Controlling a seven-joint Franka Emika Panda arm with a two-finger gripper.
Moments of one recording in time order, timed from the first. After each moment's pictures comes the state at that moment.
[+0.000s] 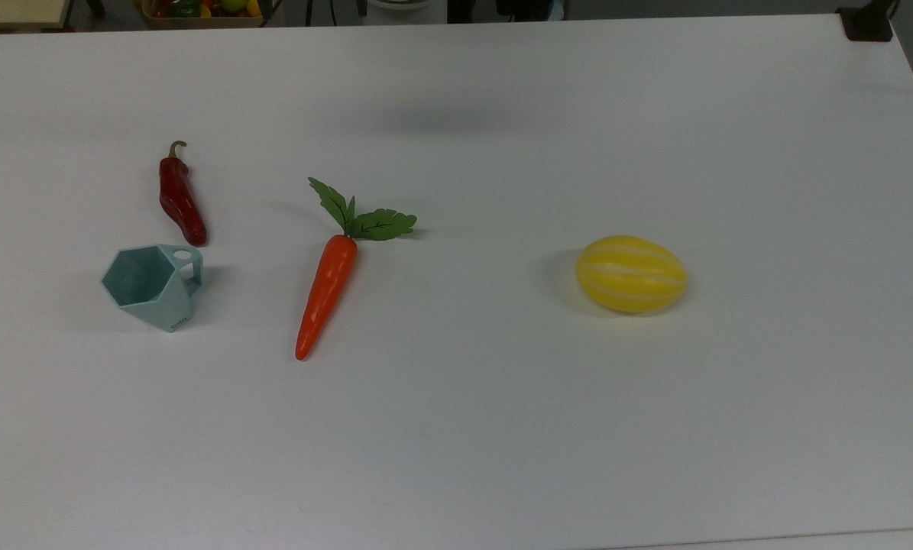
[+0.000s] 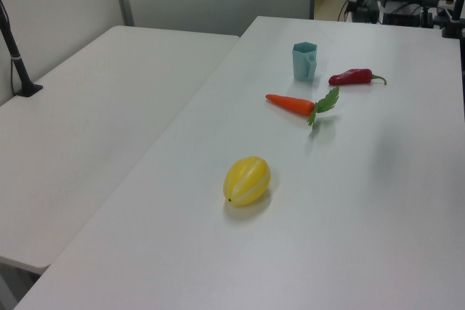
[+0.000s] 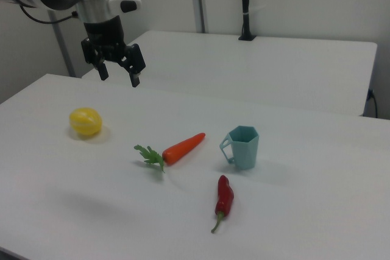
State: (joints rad) arm 0.04 -0.02 -0.07 -1.62 0.04 1.68 -0.11
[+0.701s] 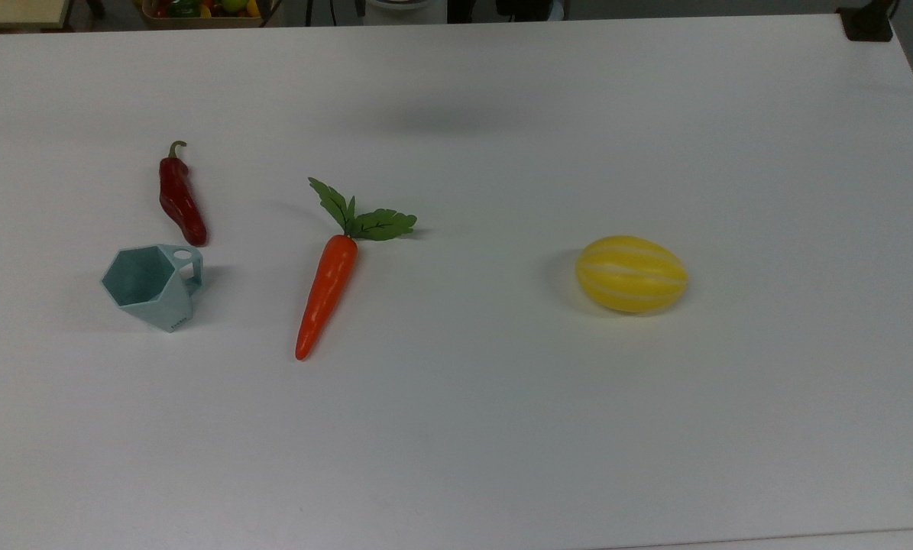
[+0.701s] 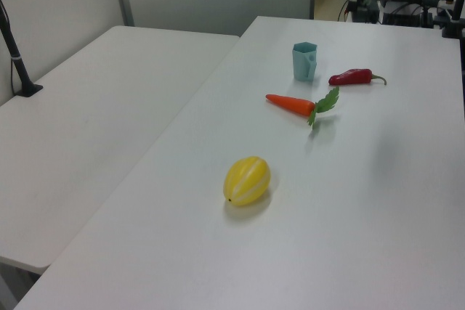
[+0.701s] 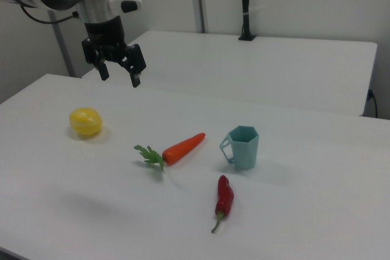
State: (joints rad) arm 0.04 -0.02 -0.07 -1.62 0.04 1.68 -0.11
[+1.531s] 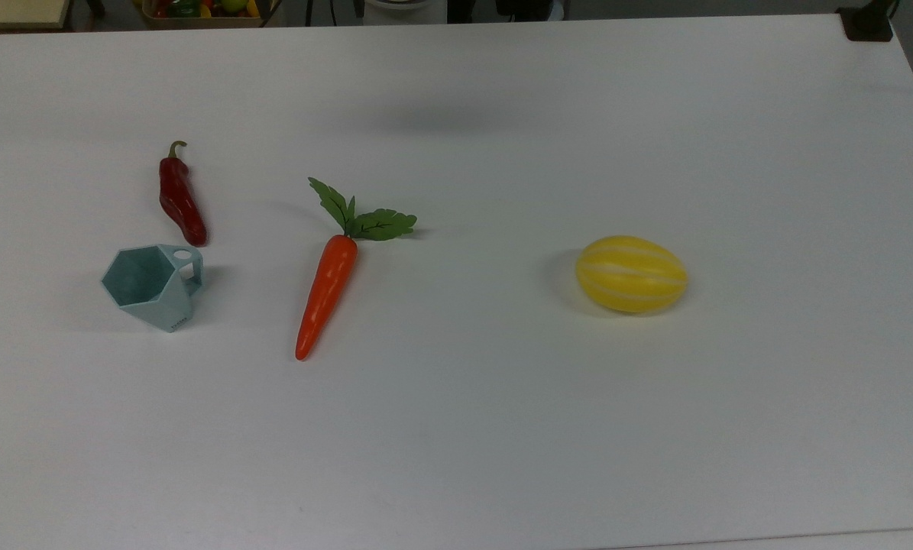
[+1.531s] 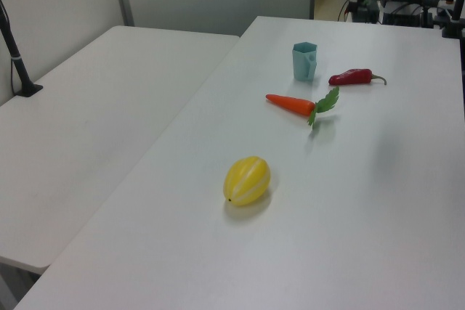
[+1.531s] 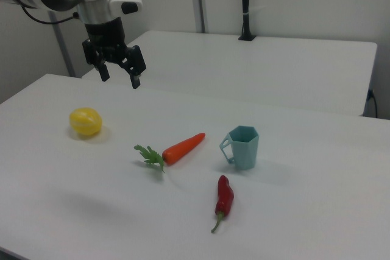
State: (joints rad) arm 0.04 -0.02 -0.08 -1.62 0.04 1.68 -0.09
